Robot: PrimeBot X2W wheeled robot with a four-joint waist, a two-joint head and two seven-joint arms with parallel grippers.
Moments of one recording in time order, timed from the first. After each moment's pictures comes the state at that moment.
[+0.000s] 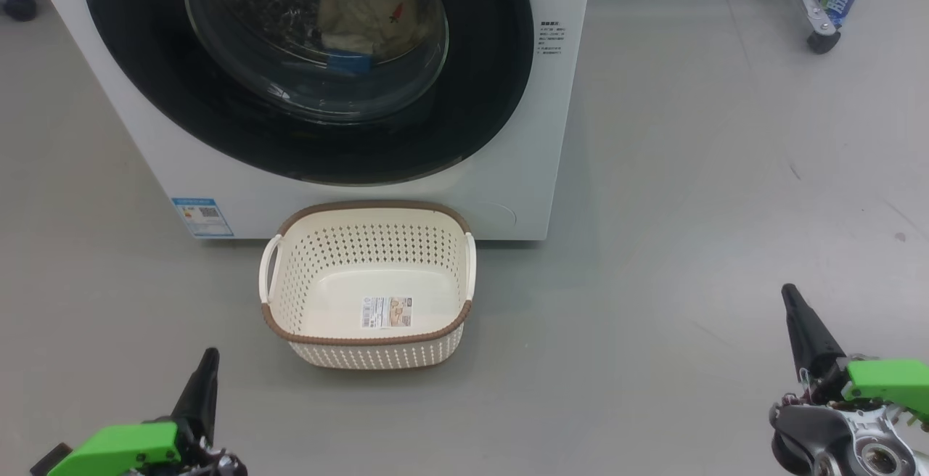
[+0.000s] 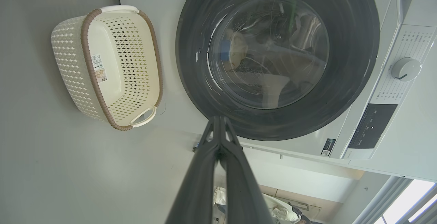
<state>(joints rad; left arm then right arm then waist) -0.06 0.03 0.08 0.27 -1.60 -0.12 0.11 -0.05 -0.05 -0.12 0.28 1.63 0.13 0.10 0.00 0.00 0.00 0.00</state>
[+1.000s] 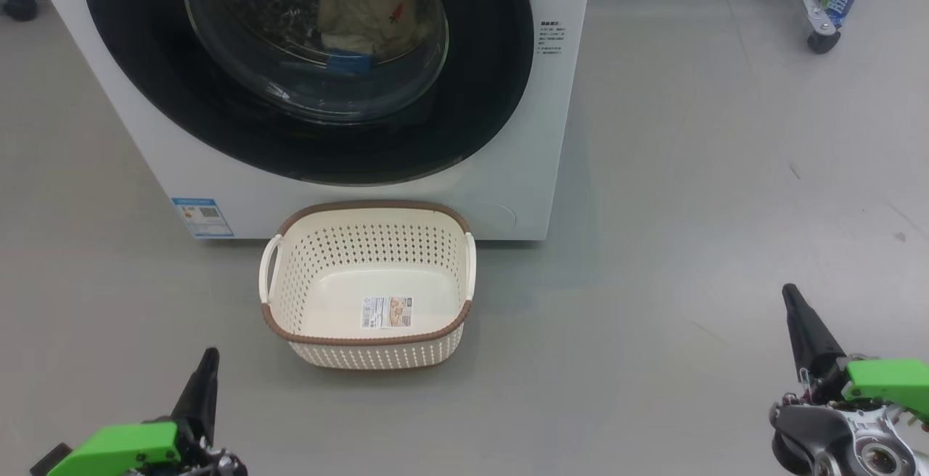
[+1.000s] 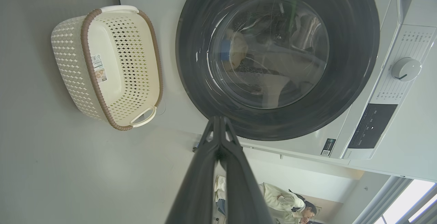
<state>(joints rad) -0.06 0.03 0.08 0.27 -1.60 -0.12 0.11 -0.05 -0.05 -0.12 0.28 1.62 0.13 0.10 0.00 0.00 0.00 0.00</state>
